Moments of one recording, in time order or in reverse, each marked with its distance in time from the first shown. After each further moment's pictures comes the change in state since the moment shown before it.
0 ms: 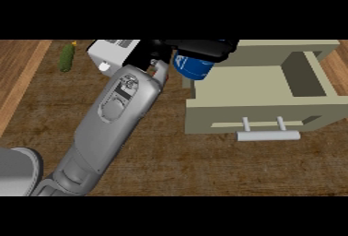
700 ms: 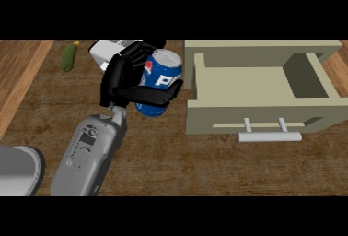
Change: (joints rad) left arm 0.459 0.001 0.065 -0.296 -0.056 -0.171 -0.094; right arm 0.016 -0.005 -0.002 -0.019 -0.012 -0.010 0.009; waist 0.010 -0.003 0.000
